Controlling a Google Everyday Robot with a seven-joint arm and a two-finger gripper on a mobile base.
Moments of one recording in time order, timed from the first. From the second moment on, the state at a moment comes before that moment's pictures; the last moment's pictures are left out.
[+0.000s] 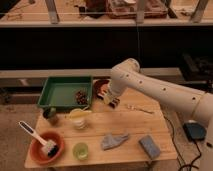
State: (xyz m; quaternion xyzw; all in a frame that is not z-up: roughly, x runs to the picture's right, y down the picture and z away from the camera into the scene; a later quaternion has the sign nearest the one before) arm 0.032 0.061 0.790 -0.02 -0.28 -0.85 0.45
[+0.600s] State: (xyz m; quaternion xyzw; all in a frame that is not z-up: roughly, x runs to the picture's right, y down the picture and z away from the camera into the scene) arm 0.052 0.131 0.818 -0.01 -0.31 -0.86 0.41
